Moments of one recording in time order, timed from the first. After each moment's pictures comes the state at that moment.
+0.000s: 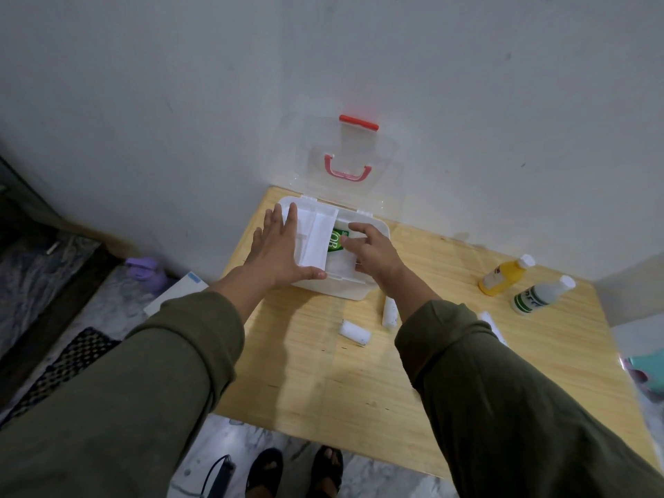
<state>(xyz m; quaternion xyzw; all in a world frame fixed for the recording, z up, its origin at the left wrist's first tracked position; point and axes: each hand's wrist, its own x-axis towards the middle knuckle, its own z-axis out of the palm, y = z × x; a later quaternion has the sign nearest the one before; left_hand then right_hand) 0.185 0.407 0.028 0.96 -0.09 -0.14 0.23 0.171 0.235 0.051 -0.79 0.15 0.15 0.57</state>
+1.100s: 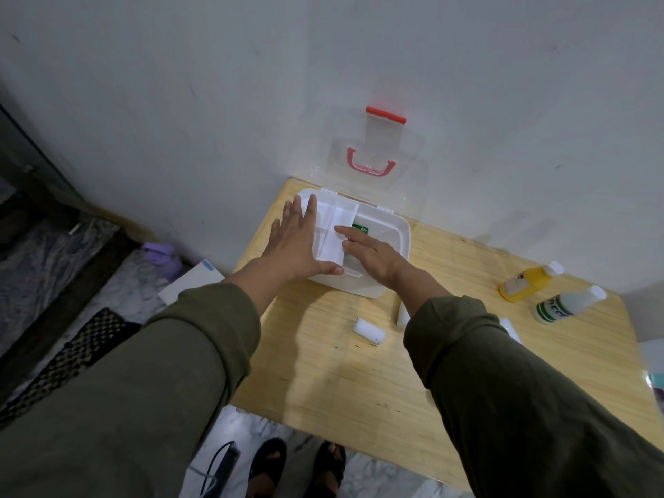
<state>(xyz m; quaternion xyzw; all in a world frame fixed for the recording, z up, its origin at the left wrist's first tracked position) 0.184 0.407 0.031 0.96 -0.08 -0.14 0.24 0.179 0.243 0.035 -0.88 0.01 0.24 0.40</state>
